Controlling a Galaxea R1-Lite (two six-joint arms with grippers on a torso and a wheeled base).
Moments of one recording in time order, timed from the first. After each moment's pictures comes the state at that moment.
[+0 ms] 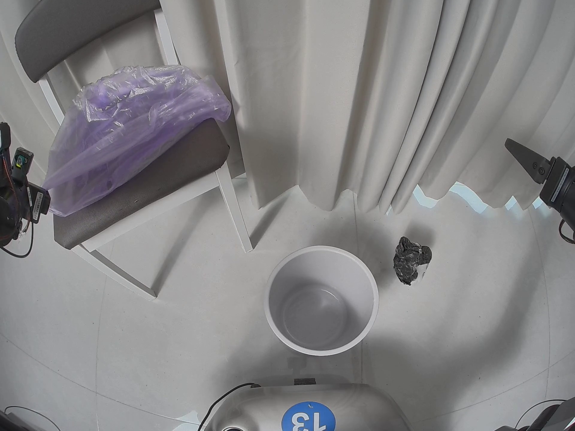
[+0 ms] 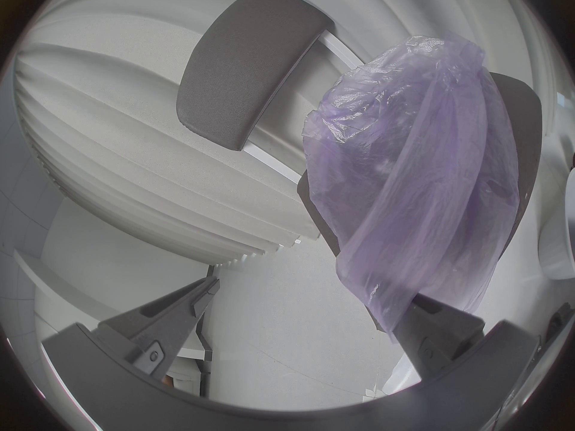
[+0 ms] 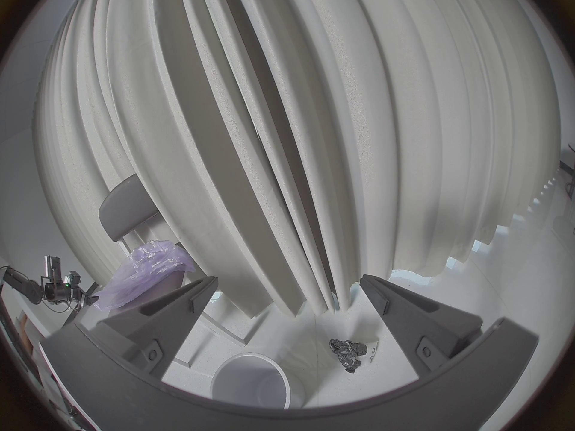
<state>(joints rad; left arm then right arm) 0.10 1.39 -0.90 -0.28 0.59 0.61 0.30 1.16 -0.64 -0.62 -0.15 0.27</state>
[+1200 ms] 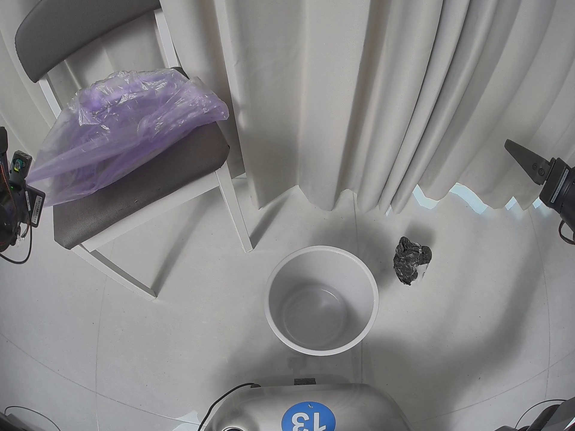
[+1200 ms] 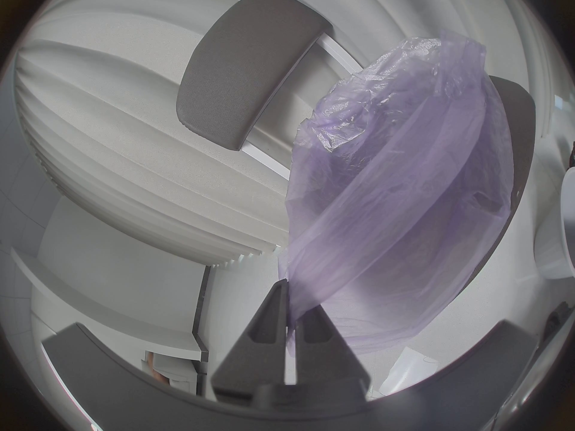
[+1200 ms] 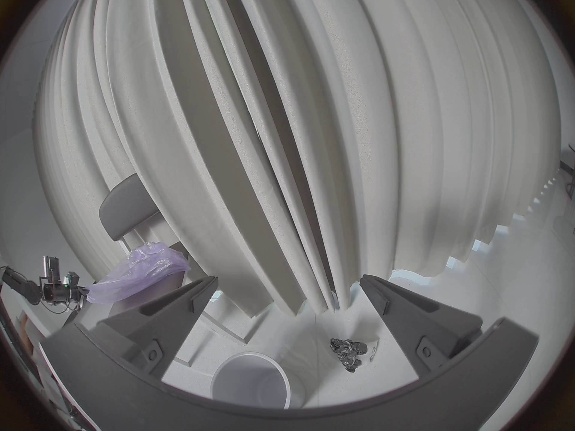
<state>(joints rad) 0.09 1.36 -0.87 -0.28 0.57 0.60 0.31 1.16 -0.63 -0.62 -0.15 0.27</state>
